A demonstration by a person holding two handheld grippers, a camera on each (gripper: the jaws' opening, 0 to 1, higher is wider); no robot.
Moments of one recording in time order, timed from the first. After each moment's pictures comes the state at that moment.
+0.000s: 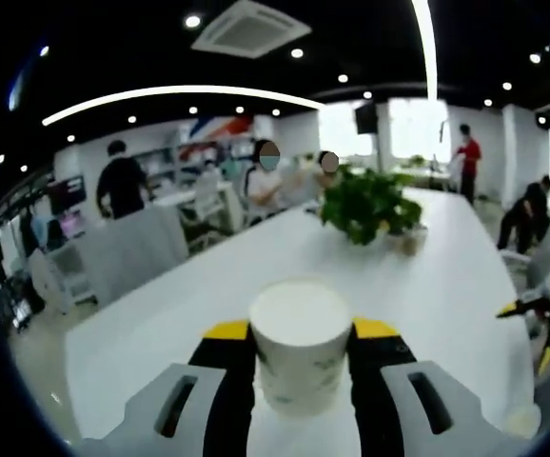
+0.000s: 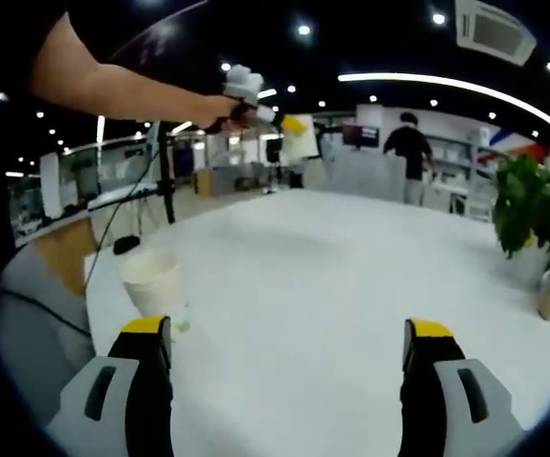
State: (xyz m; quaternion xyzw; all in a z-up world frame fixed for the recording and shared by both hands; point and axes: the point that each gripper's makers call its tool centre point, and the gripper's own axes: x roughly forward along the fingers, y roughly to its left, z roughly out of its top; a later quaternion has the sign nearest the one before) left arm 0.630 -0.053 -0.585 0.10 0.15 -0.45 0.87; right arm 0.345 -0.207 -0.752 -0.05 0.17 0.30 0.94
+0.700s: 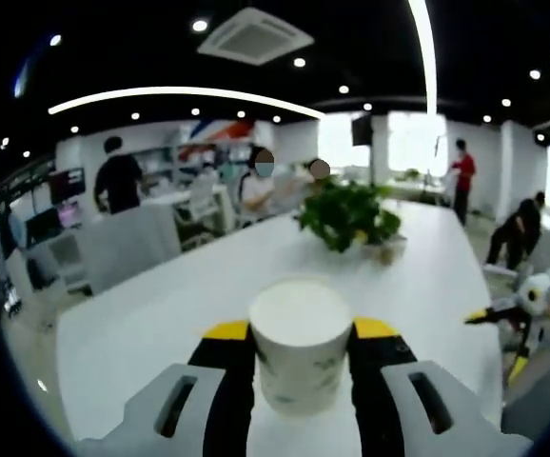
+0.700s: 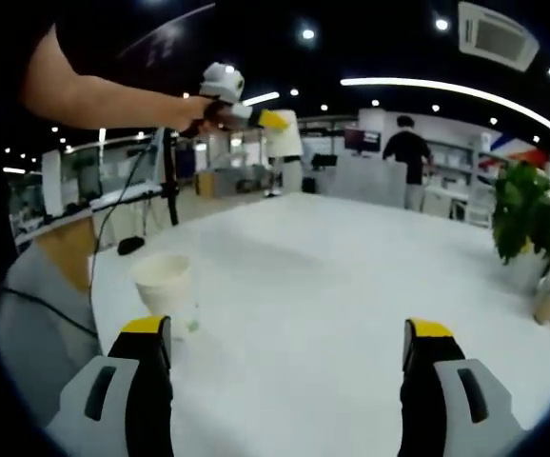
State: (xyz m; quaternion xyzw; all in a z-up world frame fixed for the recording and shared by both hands) left arm 0.553 -0.050 -0.579 0.08 0.15 -0.46 0.87; right arm 0.330 -0.210 -0.743 -0.06 0.16 0.30 0.94
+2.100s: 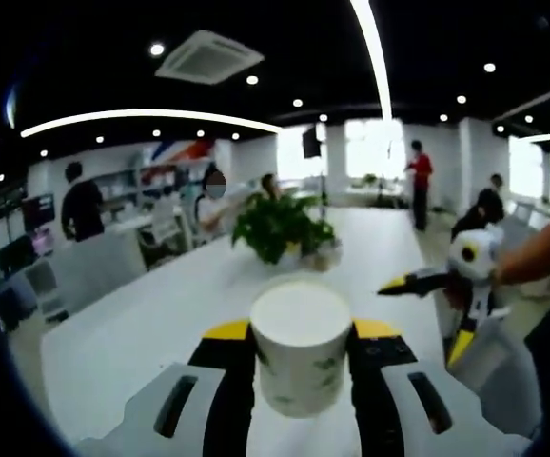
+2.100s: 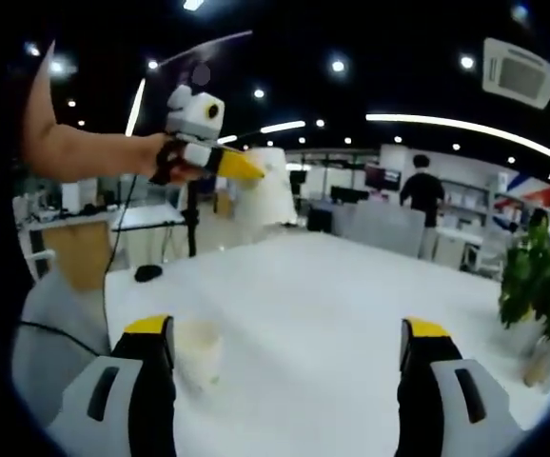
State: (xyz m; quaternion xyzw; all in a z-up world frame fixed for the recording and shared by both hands) left arm 0.405 -0.080 -0.556 0.09 0.10 -0.55 0.83; right arm 0.328 -0.175 -0.649 -0.09 0.08 0.35 0.93
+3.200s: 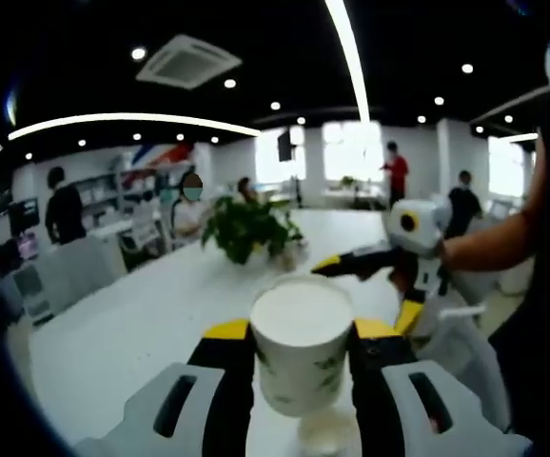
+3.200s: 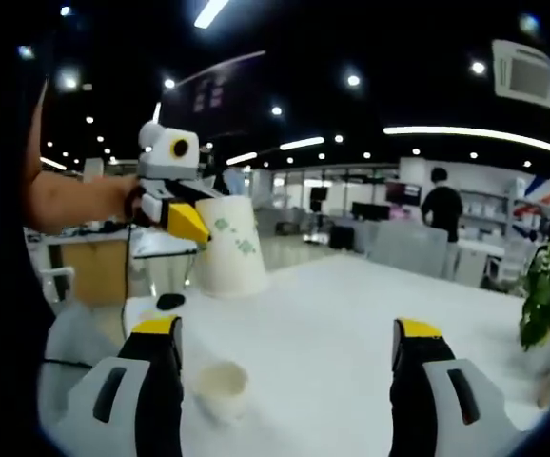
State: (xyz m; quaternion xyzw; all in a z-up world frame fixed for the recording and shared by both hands) left arm 0.337 -0.064 -0.555 0.04 0.09 -0.57 0.81; right arm 0.328 -0.141 -0.598 -0.05 0.04 0.40 0.91
